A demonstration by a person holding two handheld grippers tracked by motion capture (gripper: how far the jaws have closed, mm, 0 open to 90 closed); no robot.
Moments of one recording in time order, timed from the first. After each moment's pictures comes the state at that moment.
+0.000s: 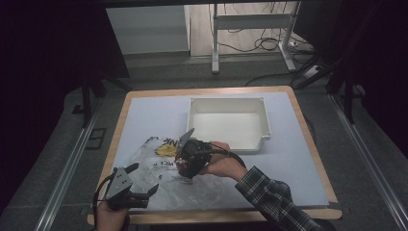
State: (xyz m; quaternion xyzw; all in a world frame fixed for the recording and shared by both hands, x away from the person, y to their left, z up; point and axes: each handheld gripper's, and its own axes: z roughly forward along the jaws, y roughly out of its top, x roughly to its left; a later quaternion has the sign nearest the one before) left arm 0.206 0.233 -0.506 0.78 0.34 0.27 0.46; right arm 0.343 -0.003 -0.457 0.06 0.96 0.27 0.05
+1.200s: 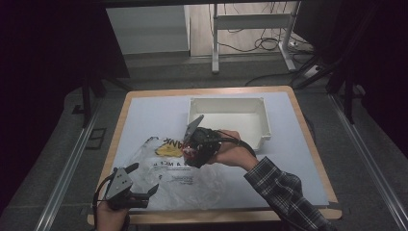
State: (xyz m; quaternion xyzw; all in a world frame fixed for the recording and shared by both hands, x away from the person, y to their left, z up) left arm 0.206 0.233 -0.506 0.77 0.34 0.27 0.46; right arm 0.356 -0.026 -0.416 0.06 0.96 0.27 0.07
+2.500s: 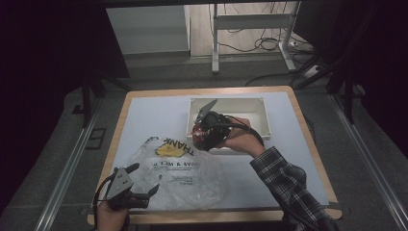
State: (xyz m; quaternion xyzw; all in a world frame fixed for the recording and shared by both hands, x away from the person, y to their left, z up) left arm 0.205 0.232 -0.506 0.78 0.34 0.27 0.46; right arm 0.396 -0.051 -0.402 0.10 0.95 0.28 0.10
